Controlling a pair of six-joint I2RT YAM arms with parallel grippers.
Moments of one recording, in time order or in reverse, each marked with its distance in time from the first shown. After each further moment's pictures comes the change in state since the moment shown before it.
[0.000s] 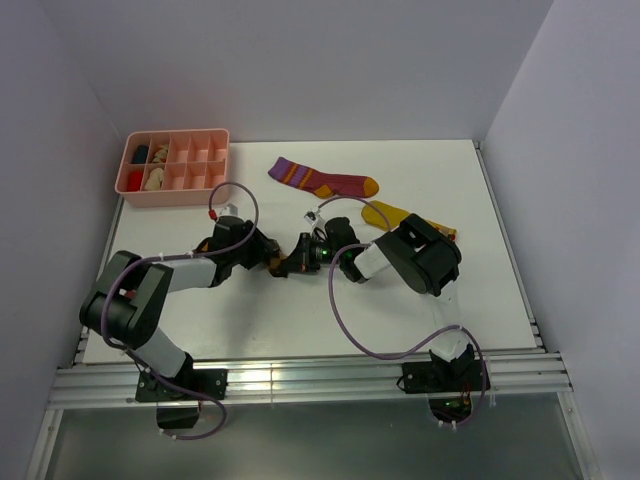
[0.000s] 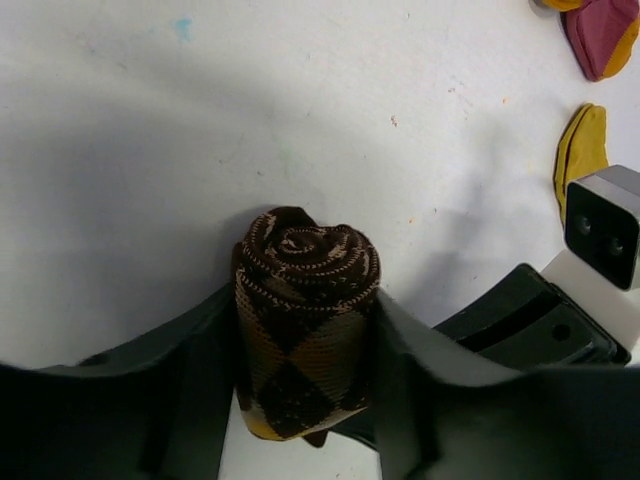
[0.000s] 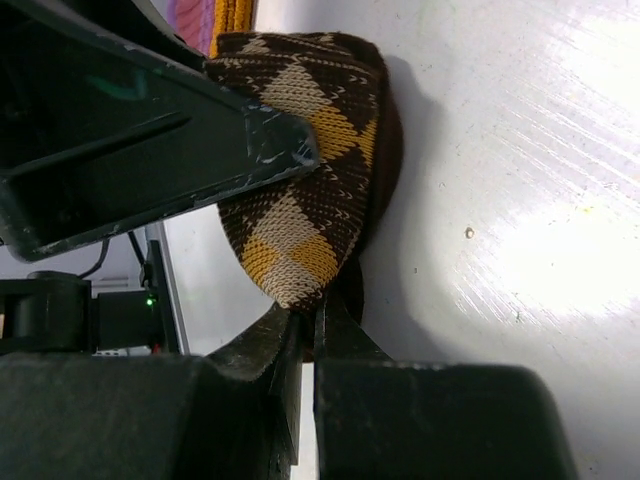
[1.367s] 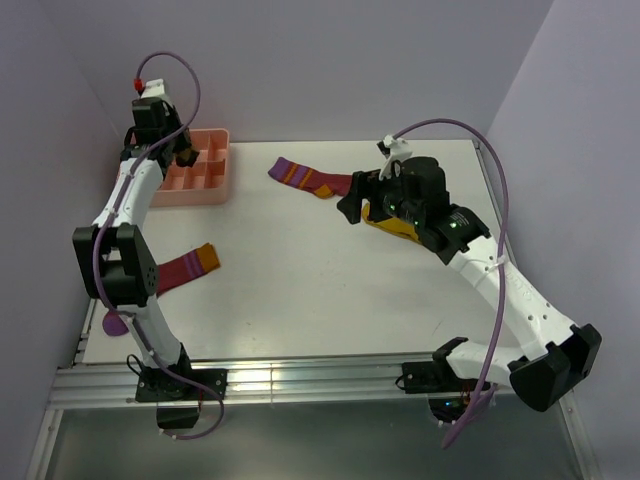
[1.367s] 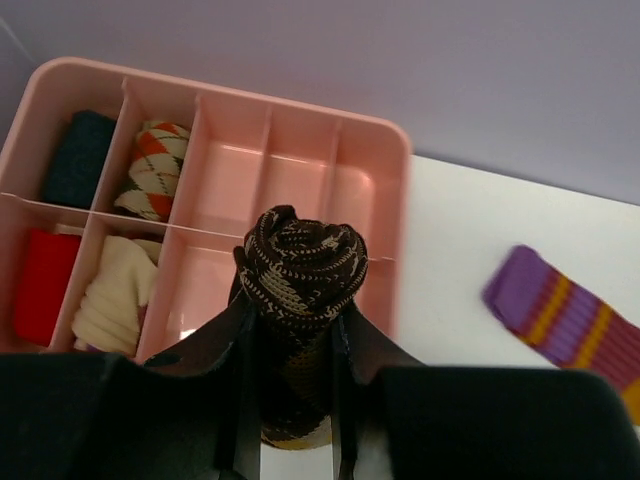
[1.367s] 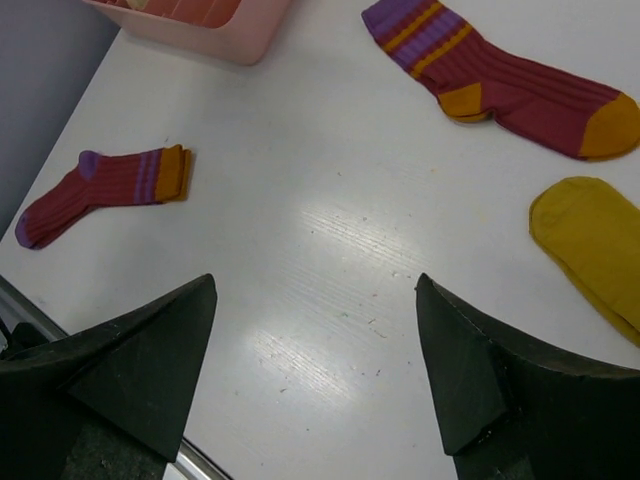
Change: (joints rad) left arm 0.424 0.242 1.061 -0.541 -0.130 0.745; right arm -0.150 -0.948 0.321 -1.243 0.495 -0.528
